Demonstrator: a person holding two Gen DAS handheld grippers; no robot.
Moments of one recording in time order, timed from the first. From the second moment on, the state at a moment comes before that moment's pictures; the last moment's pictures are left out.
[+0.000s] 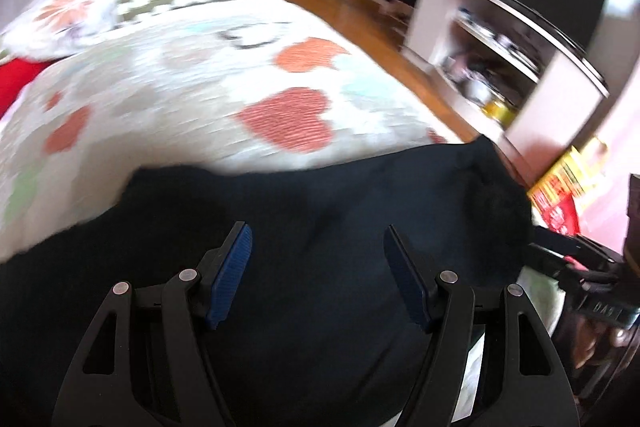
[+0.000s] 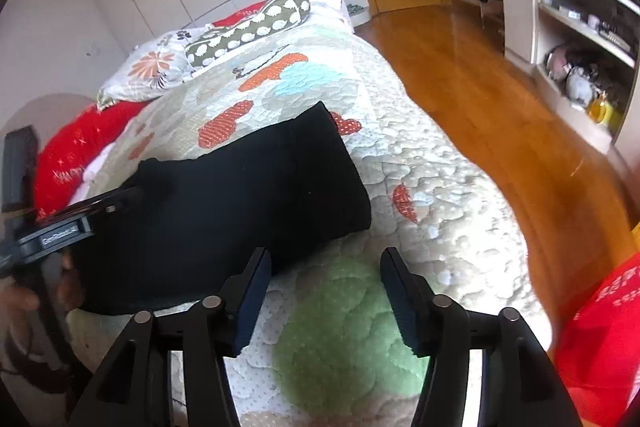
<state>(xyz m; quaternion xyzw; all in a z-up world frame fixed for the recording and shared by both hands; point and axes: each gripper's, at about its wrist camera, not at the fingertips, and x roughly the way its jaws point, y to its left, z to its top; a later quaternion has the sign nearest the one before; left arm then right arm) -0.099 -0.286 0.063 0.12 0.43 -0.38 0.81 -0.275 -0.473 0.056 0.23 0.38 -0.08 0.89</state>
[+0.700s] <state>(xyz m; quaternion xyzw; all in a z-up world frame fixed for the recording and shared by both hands) -0.067 -0.389 0.037 0.17 0.45 -0.43 0.77 -0.239 -0.481 0.048 0.26 0.32 -0.03 0.91</state>
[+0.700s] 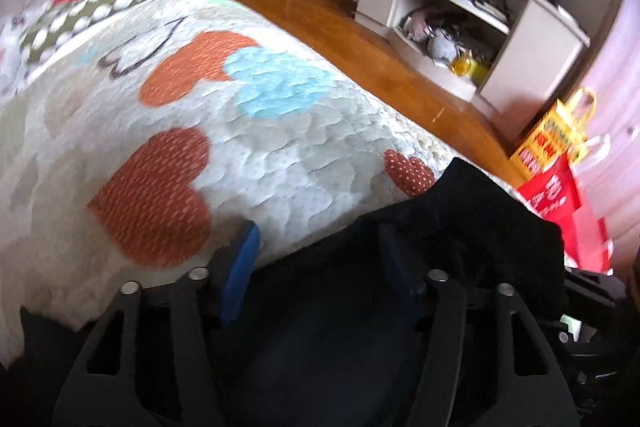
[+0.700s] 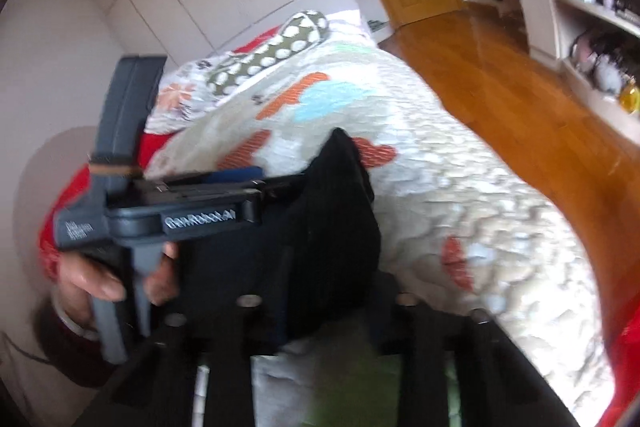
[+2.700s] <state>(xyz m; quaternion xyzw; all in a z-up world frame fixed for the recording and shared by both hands) -0.107 -0.117 0.064 -0.02 0.46 -0.21 0.86 -0.174 -0.302 0.085 0.01 0.37 0.07 0.93</state>
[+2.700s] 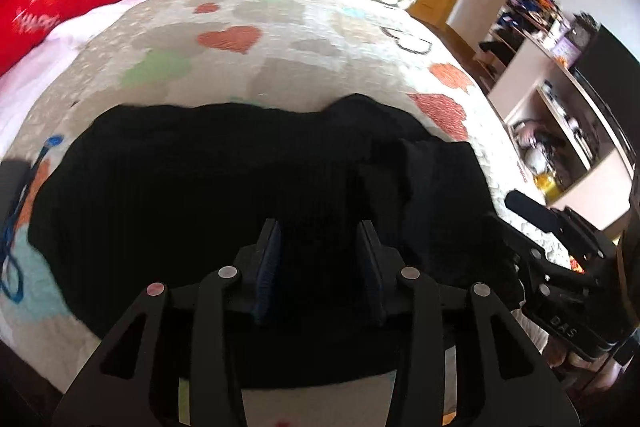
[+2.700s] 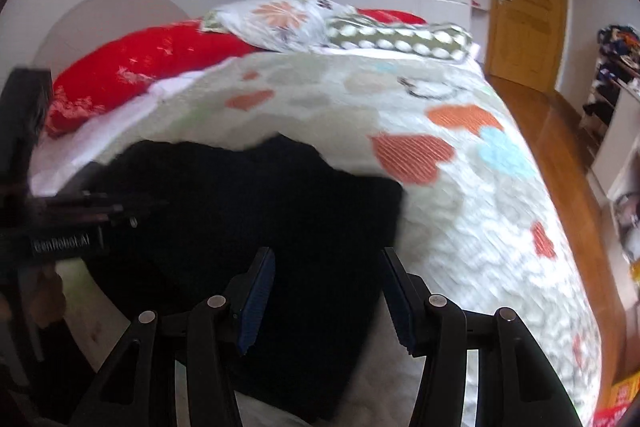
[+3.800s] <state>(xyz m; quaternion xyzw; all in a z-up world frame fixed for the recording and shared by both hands) -0.151 -0.032 0.080 -0.05 0.42 -0.11 0.90 -0.174 -0.231 0.085 0.00 0.38 0.11 0.92</state>
